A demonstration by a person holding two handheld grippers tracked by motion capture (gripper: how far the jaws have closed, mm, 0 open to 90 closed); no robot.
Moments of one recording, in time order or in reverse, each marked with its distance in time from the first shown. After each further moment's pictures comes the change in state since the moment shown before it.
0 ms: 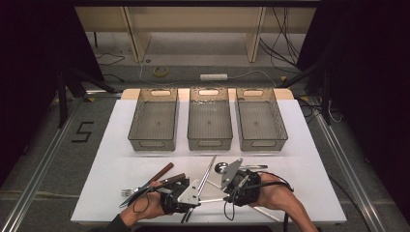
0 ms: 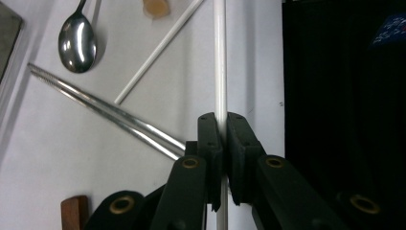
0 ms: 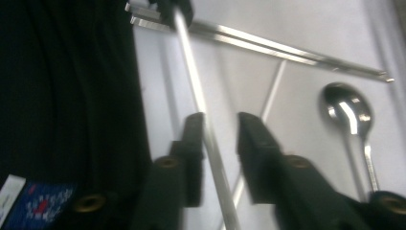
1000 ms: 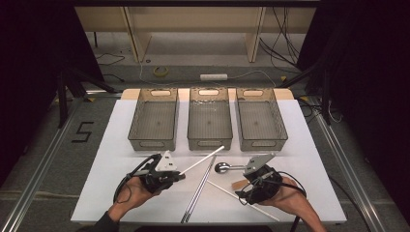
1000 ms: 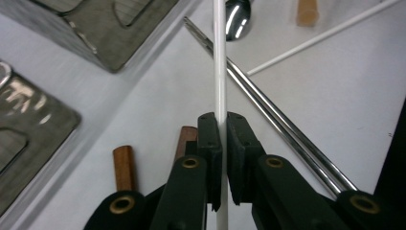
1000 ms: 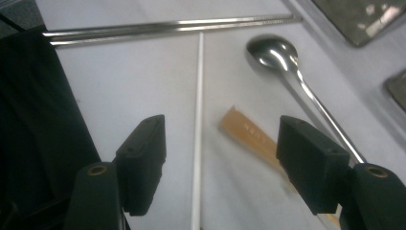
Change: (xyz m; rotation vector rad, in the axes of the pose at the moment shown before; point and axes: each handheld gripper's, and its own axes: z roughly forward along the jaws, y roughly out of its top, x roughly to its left) left arm 0.044 -0.031 -0.041 -0.063 0.245 -0.395; right arm -0.015 -0.055 -0.005 -0.139 -0.124 0.338
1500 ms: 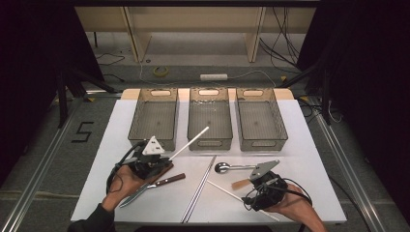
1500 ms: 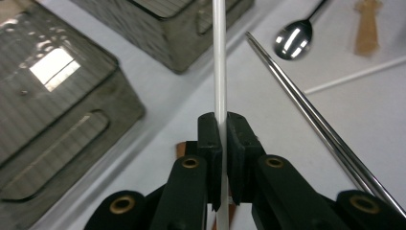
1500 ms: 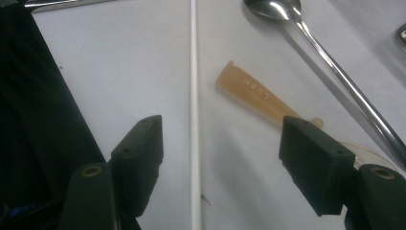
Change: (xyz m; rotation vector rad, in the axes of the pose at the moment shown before) left arm 0.040 0.001 -0.015 -0.043 0.089 -0.135; right arm 0.001 -0.023 0.005 0.048 -0.018 0.045
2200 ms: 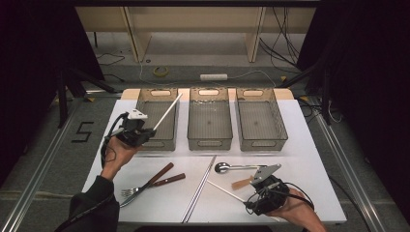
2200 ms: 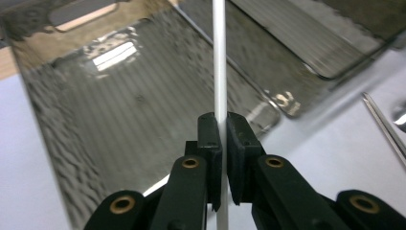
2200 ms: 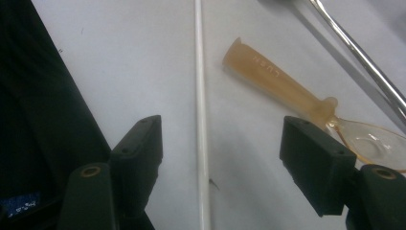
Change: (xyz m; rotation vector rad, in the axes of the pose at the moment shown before) left arm 0.085 0.023 0.005 -0.035 0.173 -0.211; right arm 0.003 -0.011 0.003 0.025 0.011 0.021
